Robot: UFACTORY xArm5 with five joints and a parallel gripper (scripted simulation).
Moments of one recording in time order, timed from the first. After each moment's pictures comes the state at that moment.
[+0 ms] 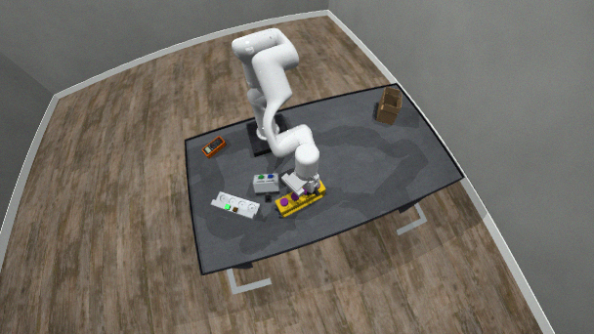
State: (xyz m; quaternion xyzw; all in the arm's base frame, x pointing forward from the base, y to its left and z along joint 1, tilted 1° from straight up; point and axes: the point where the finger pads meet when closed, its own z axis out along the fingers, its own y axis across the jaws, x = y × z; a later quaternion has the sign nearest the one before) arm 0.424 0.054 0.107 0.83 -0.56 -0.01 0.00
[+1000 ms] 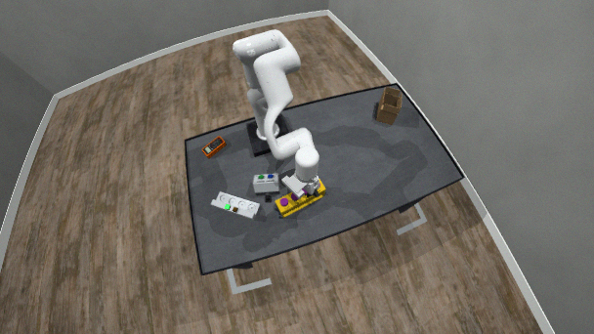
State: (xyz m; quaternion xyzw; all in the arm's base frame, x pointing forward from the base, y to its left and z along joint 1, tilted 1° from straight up) arm 0.424 0.054 0.089 0.83 -0.56 -0.01 0.00
